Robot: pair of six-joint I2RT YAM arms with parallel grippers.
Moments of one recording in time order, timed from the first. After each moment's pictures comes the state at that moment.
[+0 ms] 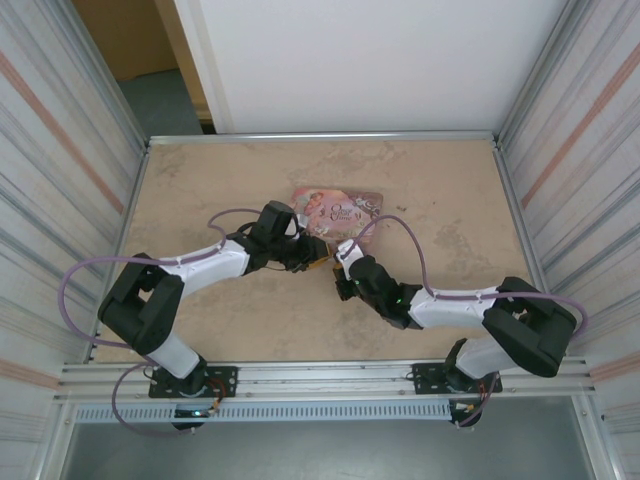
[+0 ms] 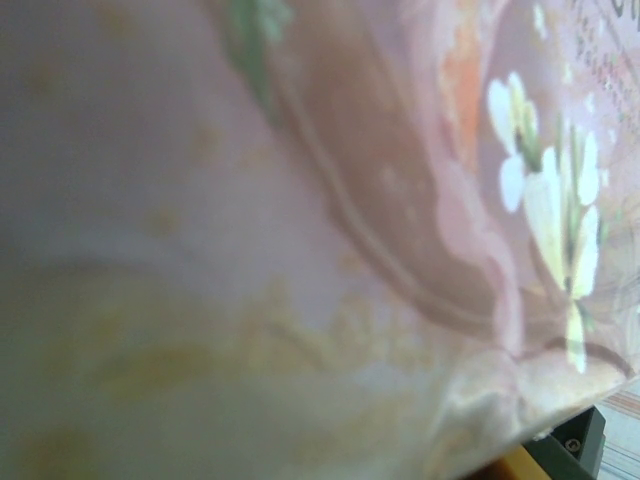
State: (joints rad) left arm -0.63 1.58 0.89 -0.08 0.53 -1.02; right arm 0.96 1.39 0.48 0.36 0.32 0.17
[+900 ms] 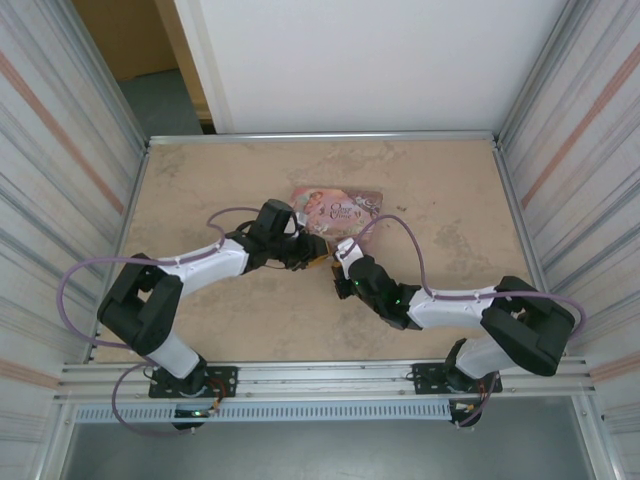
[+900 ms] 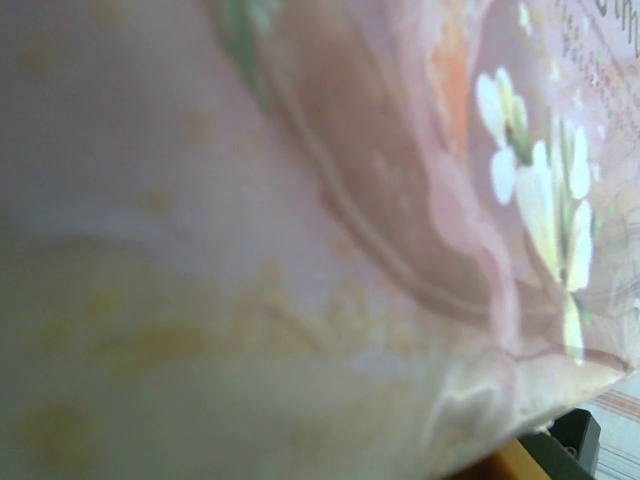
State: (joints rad) left arm -0.63 1.58 0.90 -0.08 0.54 -1.02; right arm 0.97 1.40 0.48 0.41 0.35 0.17
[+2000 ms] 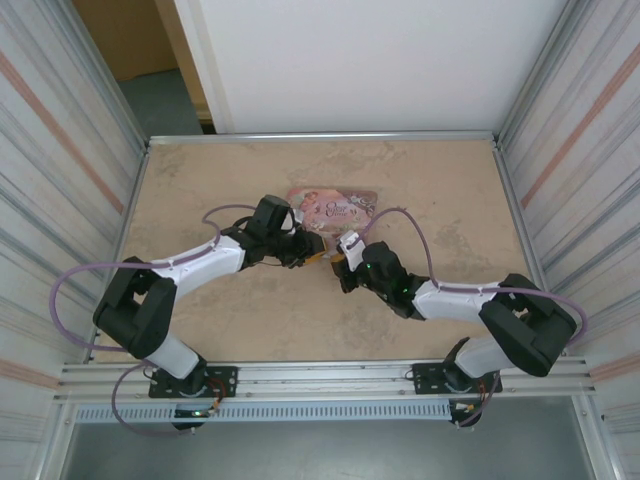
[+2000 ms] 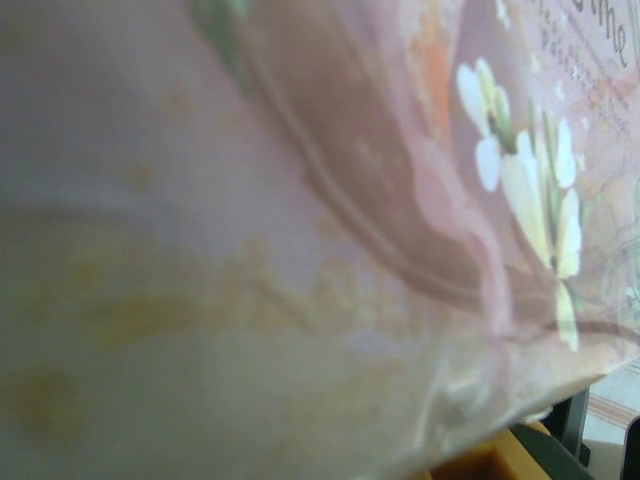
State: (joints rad) left arm -0.61 1.55 0.93 -0.17 0.53 -1.02; right arm 0.81 1.40 0.48 0.47 -0.01 0.10
